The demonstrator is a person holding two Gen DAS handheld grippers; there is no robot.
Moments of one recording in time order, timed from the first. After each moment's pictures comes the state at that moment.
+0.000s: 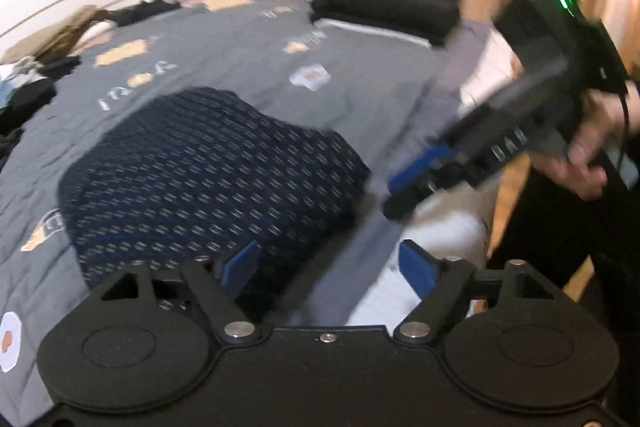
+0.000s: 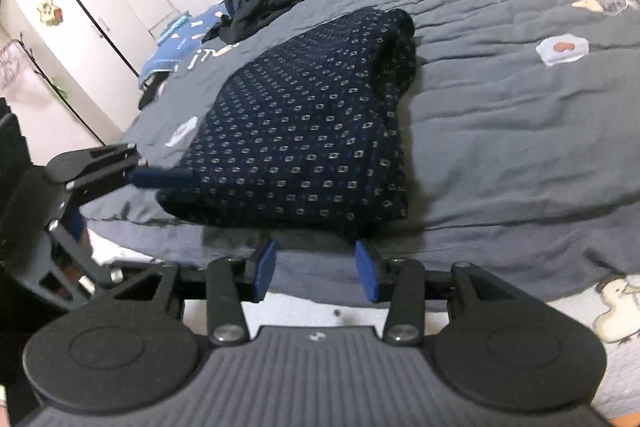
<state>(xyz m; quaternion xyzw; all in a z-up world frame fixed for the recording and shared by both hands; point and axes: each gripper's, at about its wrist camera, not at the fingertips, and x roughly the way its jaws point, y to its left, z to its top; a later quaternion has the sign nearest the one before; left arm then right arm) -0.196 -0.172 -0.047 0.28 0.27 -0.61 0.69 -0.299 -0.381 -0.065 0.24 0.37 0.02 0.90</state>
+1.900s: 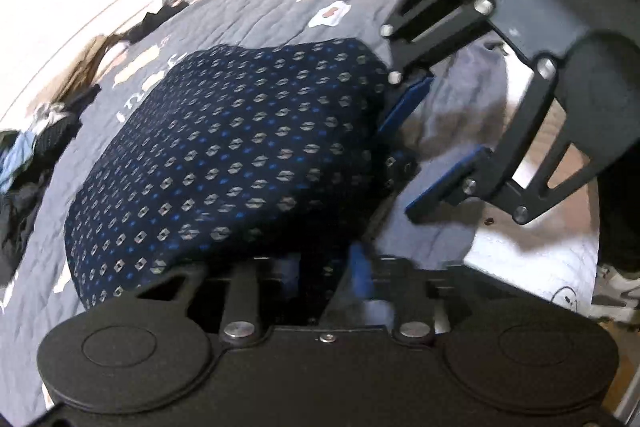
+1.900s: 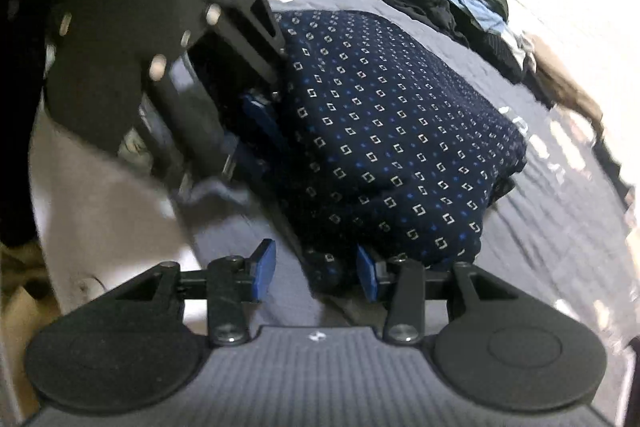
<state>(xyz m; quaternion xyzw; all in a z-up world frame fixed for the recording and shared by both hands) -0.191 -0.212 -0.108 0.38 0.22 -0.54 0.72 -0.262 -0.300 -0.097 -0.27 0.37 0.13 0.88</state>
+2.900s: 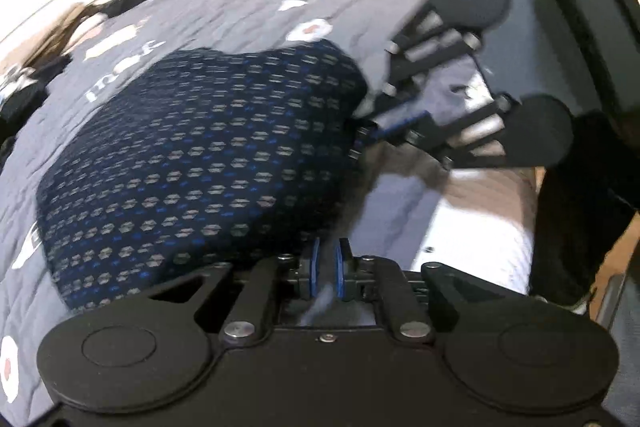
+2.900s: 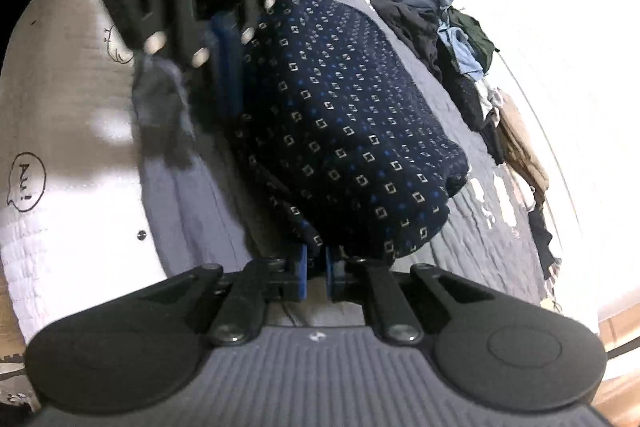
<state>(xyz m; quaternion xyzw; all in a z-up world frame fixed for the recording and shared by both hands) -0.204 -0.201 -0.085 0.34 0.25 -0.59 0.69 -0.284 -0.308 -0.106 -0.42 0.32 0.08 0.85</state>
